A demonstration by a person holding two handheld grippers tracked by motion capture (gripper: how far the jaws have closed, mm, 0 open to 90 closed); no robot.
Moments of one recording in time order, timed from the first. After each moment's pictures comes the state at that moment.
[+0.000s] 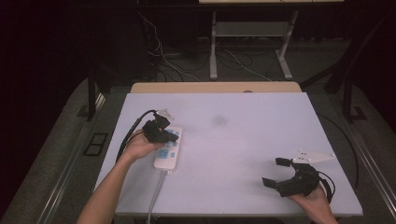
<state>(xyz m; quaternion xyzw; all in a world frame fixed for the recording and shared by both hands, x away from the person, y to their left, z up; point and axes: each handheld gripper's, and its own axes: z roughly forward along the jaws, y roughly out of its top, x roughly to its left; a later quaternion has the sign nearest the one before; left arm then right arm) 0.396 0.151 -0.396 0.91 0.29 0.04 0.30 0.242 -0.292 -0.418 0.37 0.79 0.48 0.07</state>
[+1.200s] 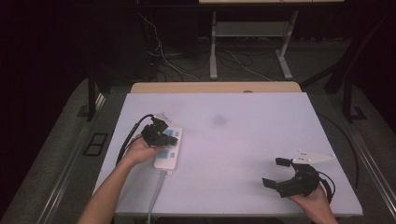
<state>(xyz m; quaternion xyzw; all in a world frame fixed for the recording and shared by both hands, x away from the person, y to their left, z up) 0.389 0.156 -0.408 0.89 0.33 0.04 0.31 0.241 -0.291 -0.417 0.36 0.79 0.48 0.07</state>
